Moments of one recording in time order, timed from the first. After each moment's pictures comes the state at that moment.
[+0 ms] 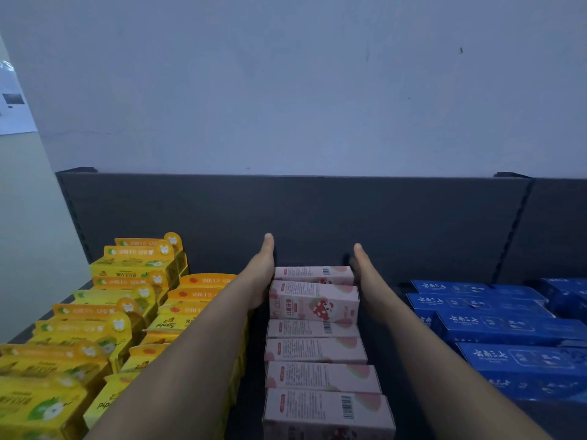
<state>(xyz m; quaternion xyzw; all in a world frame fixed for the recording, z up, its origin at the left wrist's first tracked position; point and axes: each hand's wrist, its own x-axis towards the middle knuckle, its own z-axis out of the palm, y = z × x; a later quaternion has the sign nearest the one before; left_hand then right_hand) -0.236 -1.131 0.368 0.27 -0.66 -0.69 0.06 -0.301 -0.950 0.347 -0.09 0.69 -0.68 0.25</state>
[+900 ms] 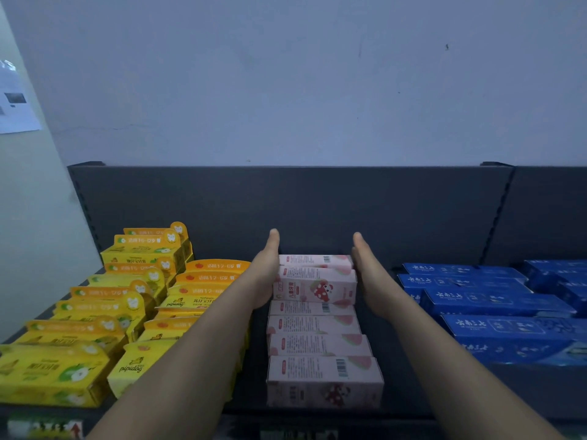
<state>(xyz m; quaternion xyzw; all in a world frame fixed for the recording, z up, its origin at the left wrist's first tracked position) -0.203 -1.109 0.364 0.22 -0.65 -0.73 0.04 -0.259 -0.933 0.356 -0.14 0.70 -0.67 0.22</state>
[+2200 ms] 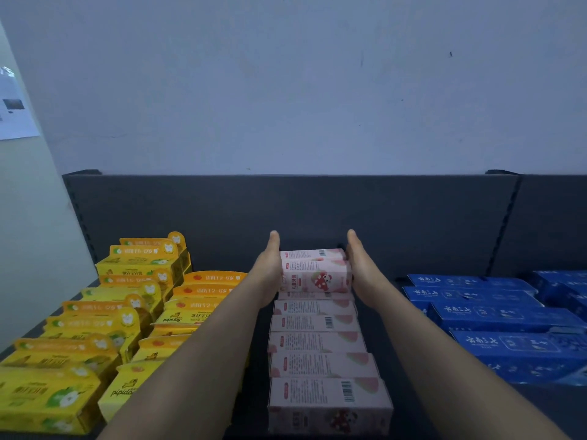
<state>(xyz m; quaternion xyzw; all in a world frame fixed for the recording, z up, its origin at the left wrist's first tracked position) -0.230 -1.117 0.368 0.24 -0.64 -0.73 0.09 -0.309 -0.965 0.348 -0.13 0.67 -0.70 0.22</state>
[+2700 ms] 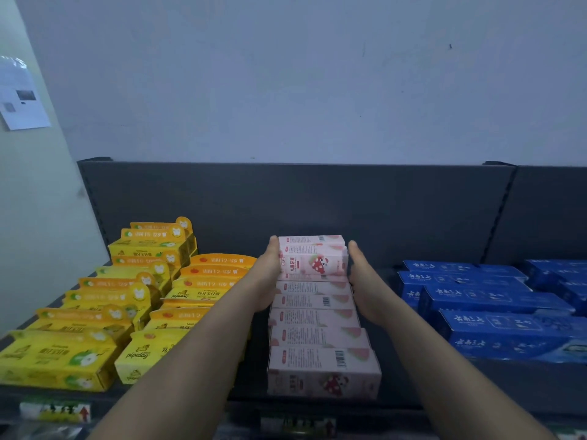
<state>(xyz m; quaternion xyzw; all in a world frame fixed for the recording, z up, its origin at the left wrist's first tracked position) -0.193 -1.102 0.354 0.24 -0.60 -0.76 0.05 -0.268 -0.942 0.326 -0.16 0.65 -0.68 0.30</state>
